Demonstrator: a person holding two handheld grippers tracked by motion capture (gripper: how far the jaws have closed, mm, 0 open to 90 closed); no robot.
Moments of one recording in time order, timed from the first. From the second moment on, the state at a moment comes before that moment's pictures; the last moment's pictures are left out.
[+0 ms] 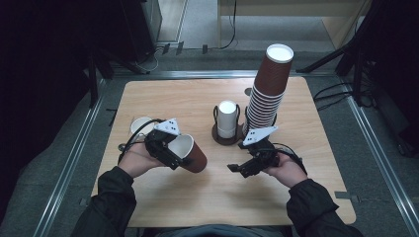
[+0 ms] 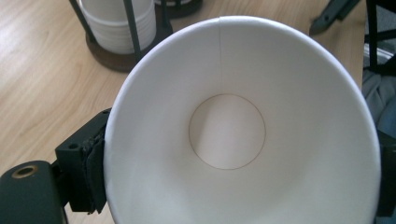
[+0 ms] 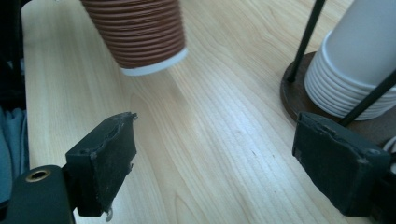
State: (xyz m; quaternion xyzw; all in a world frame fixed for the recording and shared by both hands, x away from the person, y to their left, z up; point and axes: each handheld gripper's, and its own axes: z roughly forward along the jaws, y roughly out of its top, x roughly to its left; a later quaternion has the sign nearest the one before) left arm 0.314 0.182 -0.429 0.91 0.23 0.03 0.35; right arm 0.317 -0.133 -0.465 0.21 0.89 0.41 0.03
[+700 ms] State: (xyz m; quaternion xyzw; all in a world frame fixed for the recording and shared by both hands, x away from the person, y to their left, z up) left arm 0.311 0.230 -0.434 0.91 0.27 0.05 0.31; right arm 0.330 -0.136 -0.469 0.23 0.89 0.40 0.04
